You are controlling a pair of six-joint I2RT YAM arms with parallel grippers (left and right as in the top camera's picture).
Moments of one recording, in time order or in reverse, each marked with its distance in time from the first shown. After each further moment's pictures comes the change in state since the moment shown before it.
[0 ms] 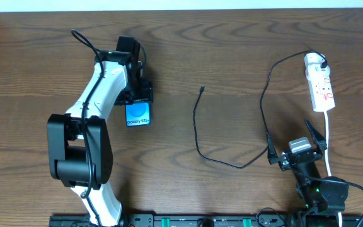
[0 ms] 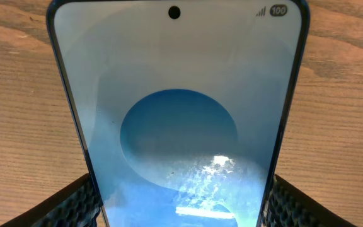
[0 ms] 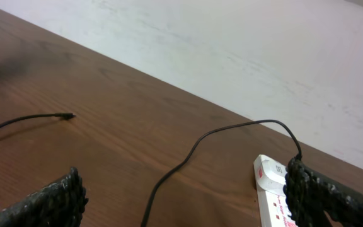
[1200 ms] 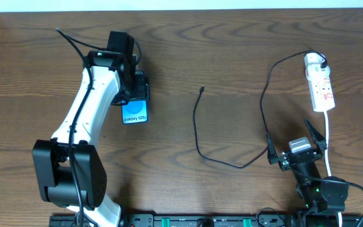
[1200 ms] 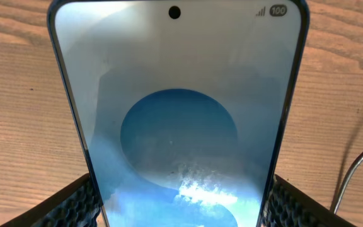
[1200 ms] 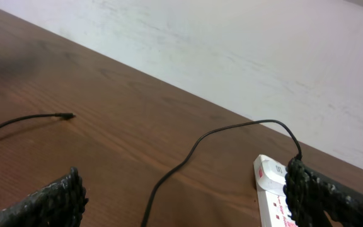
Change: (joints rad) left arm 0.000 -0.157 0.000 -0.060 0.002 -0.003; right arm 0.000 0.000 0.000 0.000 0.000 0.000
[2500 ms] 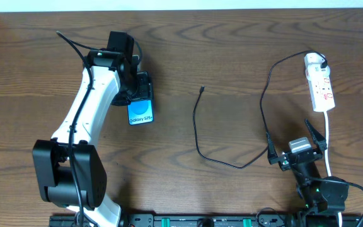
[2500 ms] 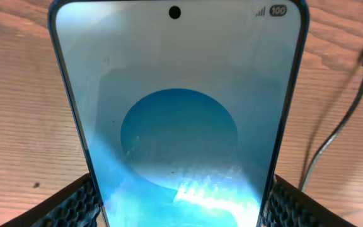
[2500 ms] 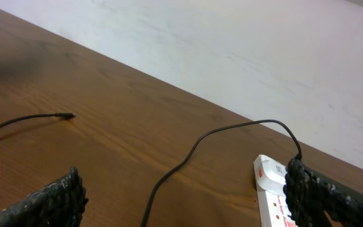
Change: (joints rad) left arm 0.000 0.000 0.000 -0.002 0.099 -0.039; right arm 0.000 0.000 0.000 0.000 0.000 0.000
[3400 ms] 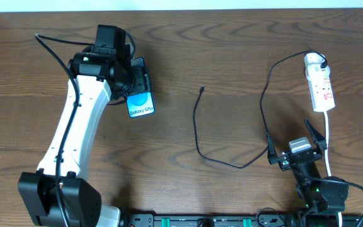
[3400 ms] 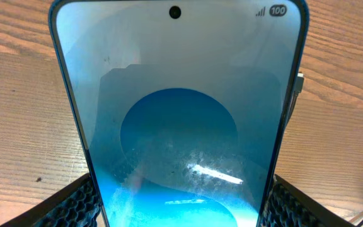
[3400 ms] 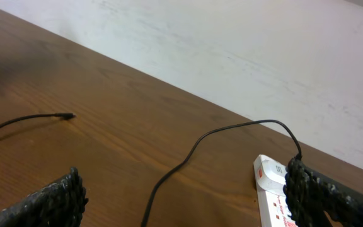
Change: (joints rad) left arm 0.000 -0.145 0.036 -0.006 0.020 -0.071; right arm 0.000 0.000 0.000 0.000 0.000 0.000
